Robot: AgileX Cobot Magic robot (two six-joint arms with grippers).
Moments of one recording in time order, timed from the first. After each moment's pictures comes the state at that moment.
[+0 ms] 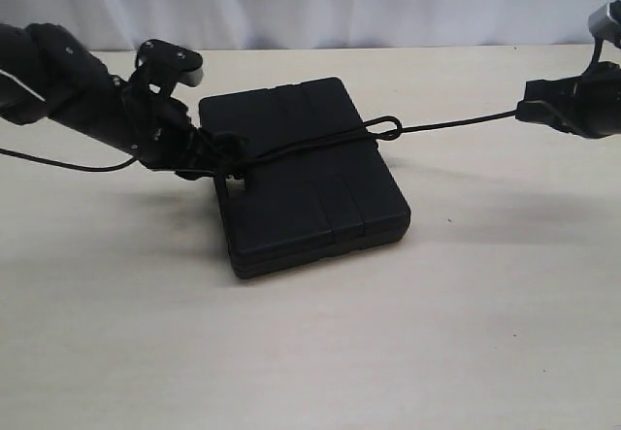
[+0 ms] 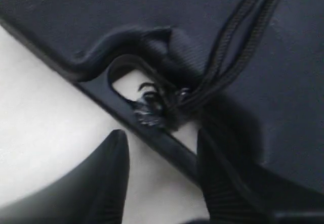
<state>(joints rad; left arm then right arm) -0.18 1.89 -1.08 -0.74 0.39 0.85 -0.26 1.75 -0.97 -1.75 -0.57 1.77</state>
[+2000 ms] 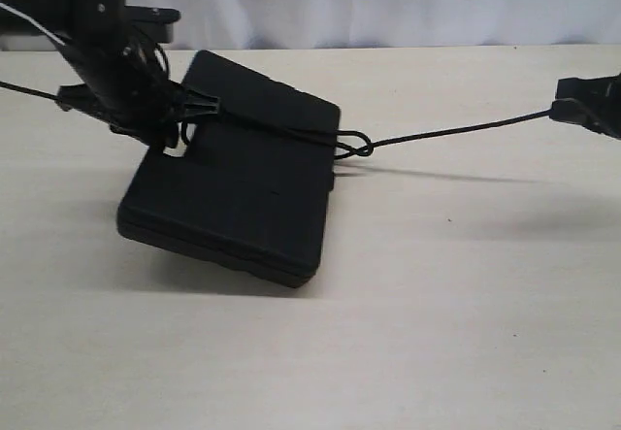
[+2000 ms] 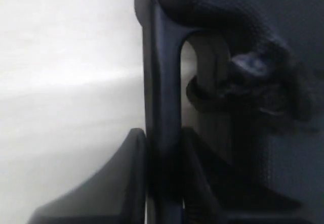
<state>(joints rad) -0.21 1.89 -1.32 0.07 0.75 -0.32 -0.36 1.75 -0.96 -1.75 -0.54 1.77</state>
